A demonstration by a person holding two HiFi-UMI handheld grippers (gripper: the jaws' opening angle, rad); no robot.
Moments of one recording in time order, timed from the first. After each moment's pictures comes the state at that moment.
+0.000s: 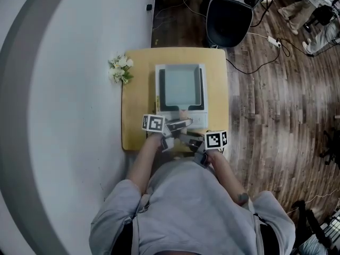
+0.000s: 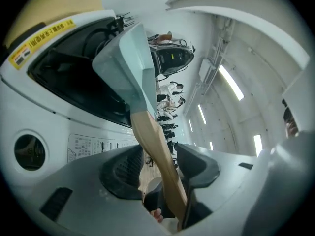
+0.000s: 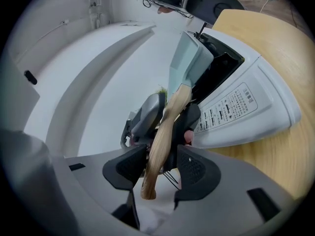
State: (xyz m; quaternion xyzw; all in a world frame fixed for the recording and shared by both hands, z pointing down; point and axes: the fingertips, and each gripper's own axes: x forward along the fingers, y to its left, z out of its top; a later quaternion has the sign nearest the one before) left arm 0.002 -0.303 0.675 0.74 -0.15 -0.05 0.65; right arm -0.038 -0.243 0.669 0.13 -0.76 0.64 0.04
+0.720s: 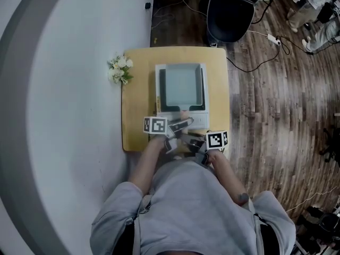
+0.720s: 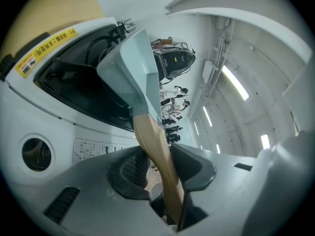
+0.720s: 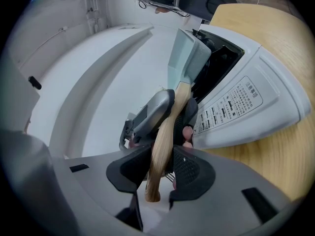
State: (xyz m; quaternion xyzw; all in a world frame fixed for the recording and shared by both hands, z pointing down) left arm 0.001 -0.307 0.677 0.74 -0.19 -0.05 0.65; right arm -0.041 -0.243 0.667 0.12 -0.75 0.65 0.02
